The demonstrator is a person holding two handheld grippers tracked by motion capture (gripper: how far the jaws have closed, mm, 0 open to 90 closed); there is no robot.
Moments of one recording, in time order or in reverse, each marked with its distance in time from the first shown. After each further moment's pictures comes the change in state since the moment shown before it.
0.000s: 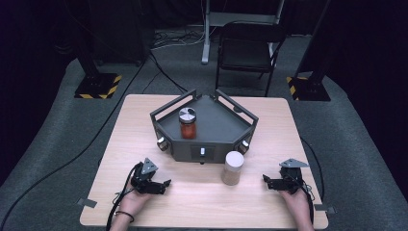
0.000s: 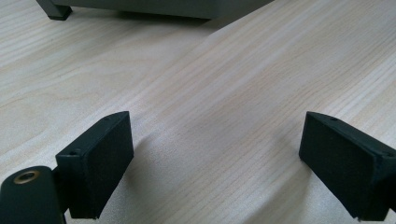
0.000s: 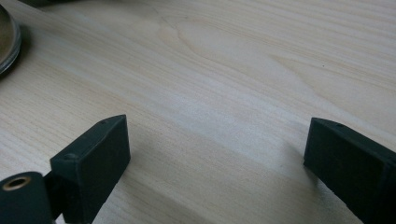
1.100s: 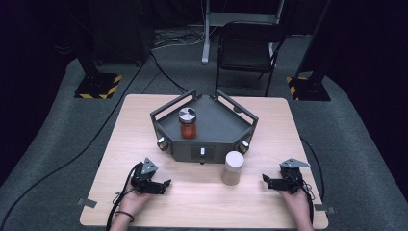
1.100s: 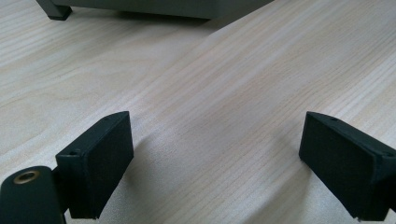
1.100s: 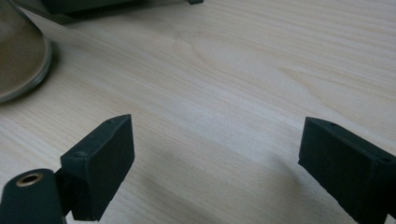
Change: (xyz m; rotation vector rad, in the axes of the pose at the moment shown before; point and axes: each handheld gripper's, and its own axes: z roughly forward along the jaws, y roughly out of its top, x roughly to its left) left arm 0.000 0.000 0.000 -0.001 0.000 -0.001; right arm 0.000 0.000 -0.007 -0.030 0.032 0.011
